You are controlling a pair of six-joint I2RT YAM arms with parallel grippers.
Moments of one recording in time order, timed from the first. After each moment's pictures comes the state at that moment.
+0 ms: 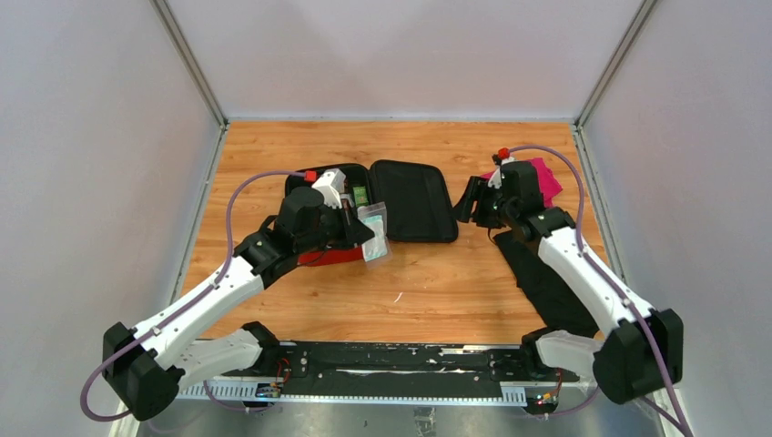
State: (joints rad) left arm -0.67 1.01 0.83 -0.28 0.13 -0.66; right arm 0.38 1.12 0.92 -0.40 -0.15 0.47
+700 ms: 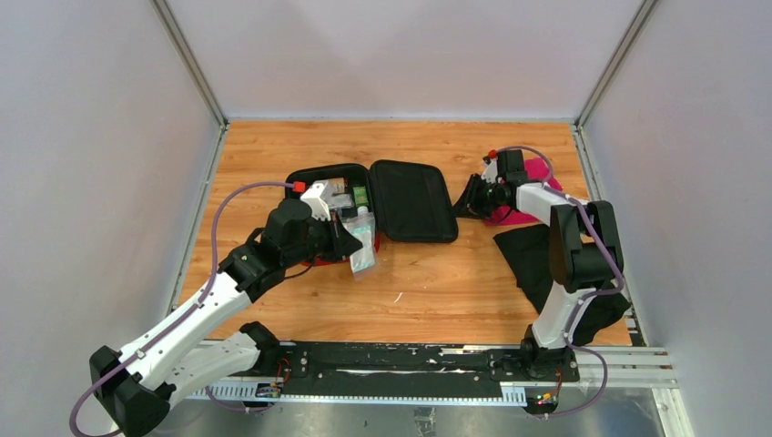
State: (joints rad) left arm -0.66 0.87 0.77 -0.39 0.12 -0.61; right arm 0.12 1.78 1.08 -0.25 -0.54 0.45
